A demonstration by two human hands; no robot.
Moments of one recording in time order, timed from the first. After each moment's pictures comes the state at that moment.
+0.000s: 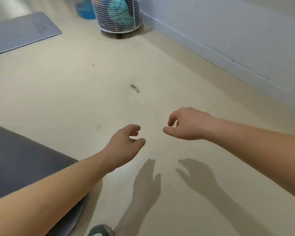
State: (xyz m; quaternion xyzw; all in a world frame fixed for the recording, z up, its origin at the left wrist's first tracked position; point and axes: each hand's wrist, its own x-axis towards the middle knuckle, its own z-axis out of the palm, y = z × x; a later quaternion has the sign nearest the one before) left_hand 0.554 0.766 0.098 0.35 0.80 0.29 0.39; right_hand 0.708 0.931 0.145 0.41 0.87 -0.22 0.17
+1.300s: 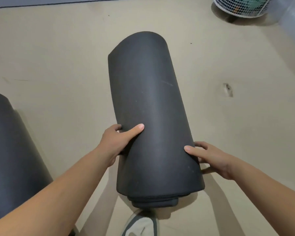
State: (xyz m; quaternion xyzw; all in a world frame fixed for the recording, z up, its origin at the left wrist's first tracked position) left_hand 0.382 0.565 0.048 -0.12 0.76 0.54 0.34; right_hand 0.544 0.826 0.012 0.39 0.65 -0.60 0.26
